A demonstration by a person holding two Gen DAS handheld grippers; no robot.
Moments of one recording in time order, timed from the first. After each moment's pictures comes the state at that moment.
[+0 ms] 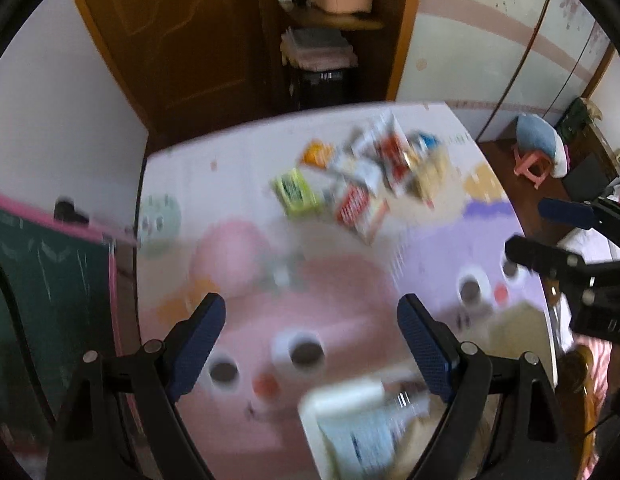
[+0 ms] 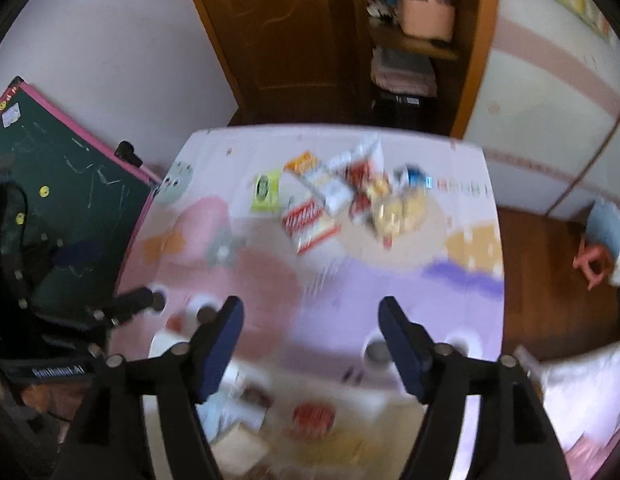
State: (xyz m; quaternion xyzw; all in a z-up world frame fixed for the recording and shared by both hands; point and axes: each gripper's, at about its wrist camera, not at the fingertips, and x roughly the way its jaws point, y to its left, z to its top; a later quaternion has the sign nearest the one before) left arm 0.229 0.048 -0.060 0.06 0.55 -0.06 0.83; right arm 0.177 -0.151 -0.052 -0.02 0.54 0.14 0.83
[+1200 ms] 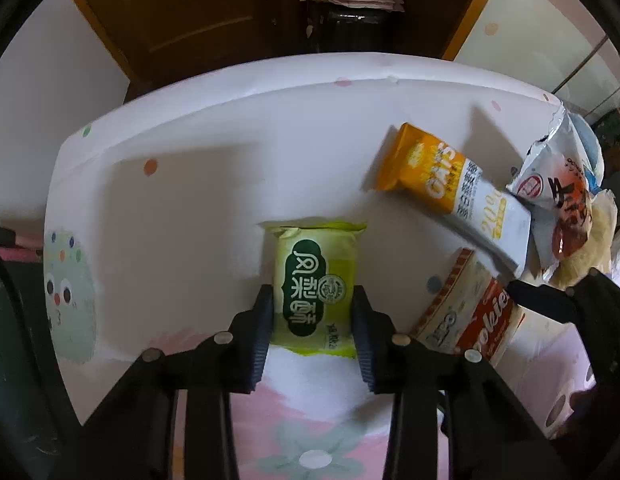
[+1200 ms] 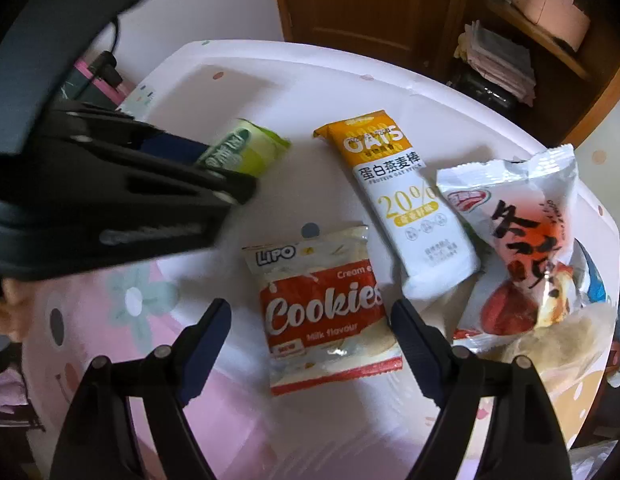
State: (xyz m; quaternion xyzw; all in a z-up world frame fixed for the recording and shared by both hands) left arm 0.414 0.073 -0.258 0.02 0.64 -0.04 0.77; right arm 0.319 -0.057 -0.239 -0.13 0.59 0.23 0.77
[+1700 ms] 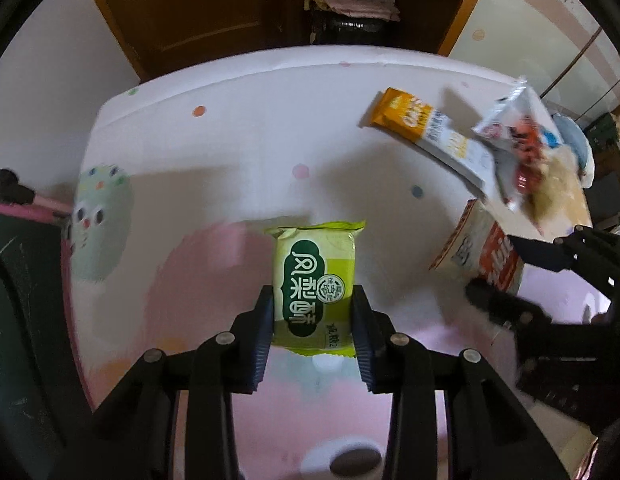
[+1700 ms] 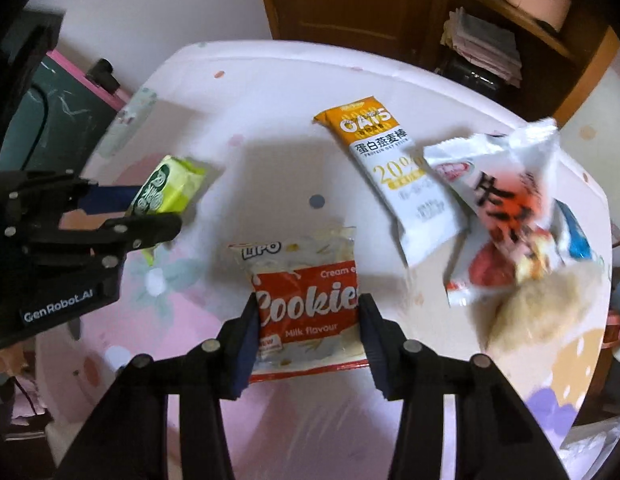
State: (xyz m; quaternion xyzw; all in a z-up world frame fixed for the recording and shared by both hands) left arm 0.338 0.091 -0.215 0.01 0.62 -0.04 0.78; right arm 0.296 -0.068 -0.212 -0.10 0.60 0.21 0.77
